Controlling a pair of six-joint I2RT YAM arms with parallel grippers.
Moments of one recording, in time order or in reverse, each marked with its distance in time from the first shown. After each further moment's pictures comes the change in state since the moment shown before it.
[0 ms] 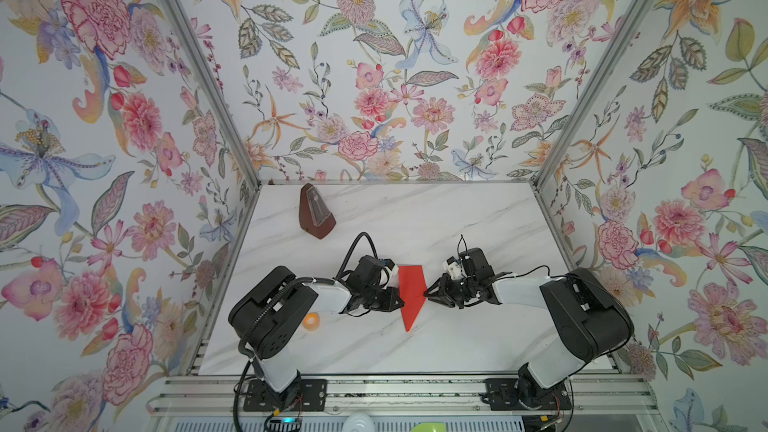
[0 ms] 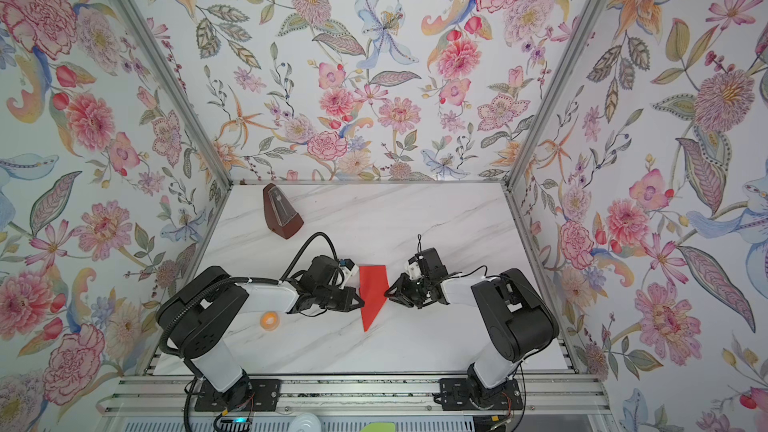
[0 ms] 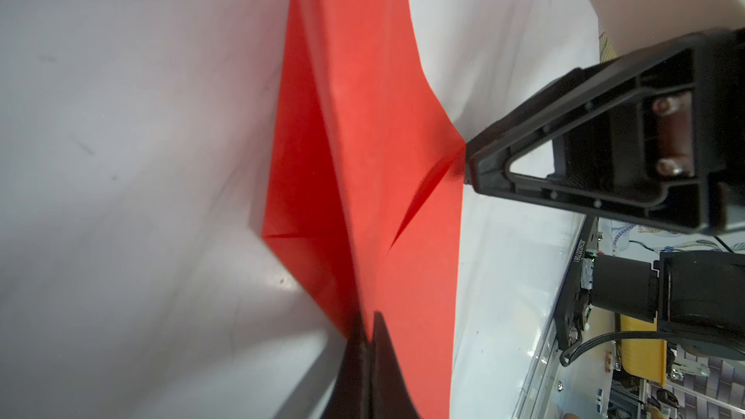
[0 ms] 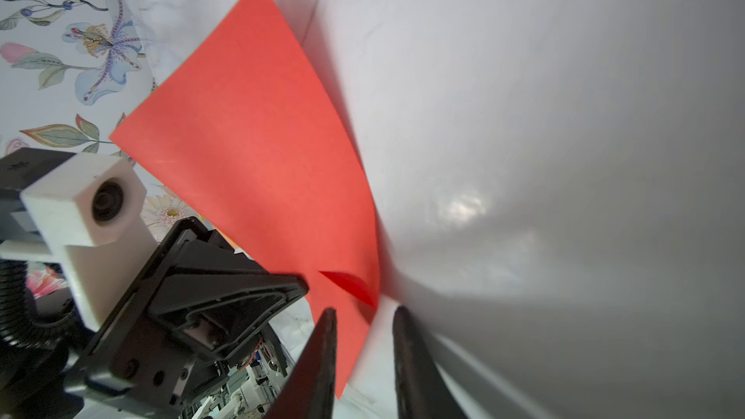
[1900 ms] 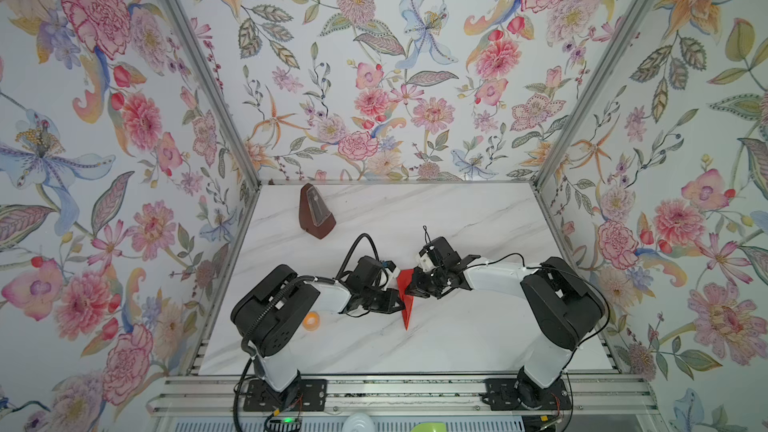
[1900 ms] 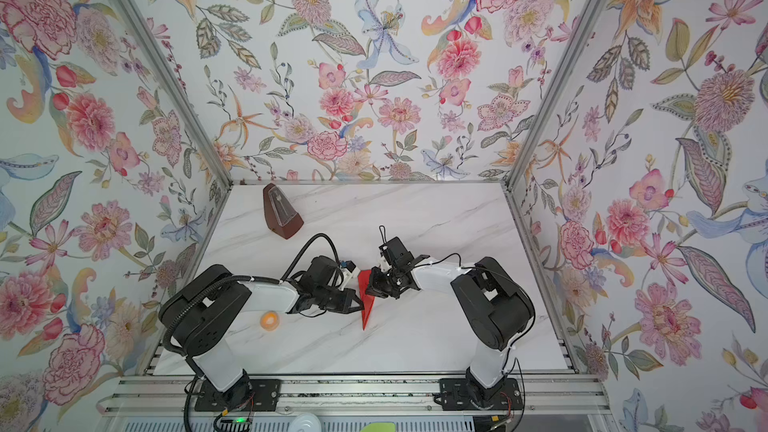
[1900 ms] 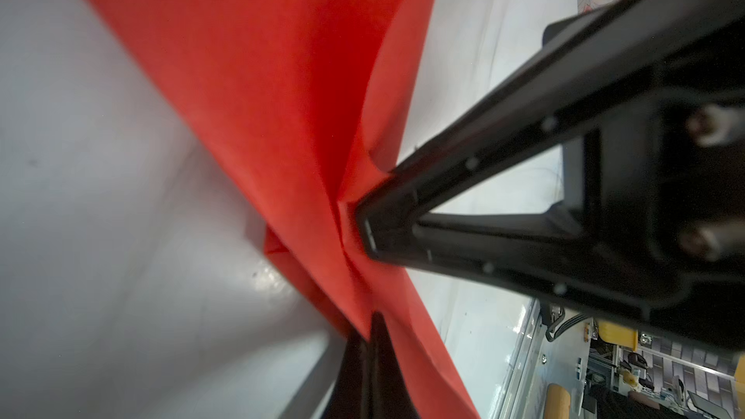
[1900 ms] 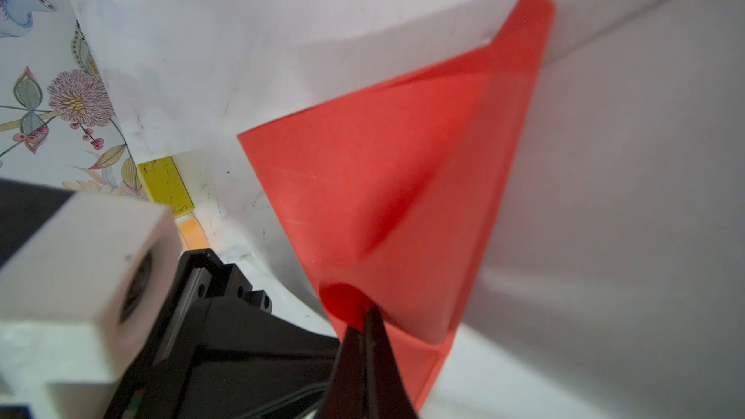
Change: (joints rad) left arm 0.008 0.016 -0.006 0.015 0.072 0.018; right arm 0.219 0.119 0.317 -0.270 0.187 -0.023
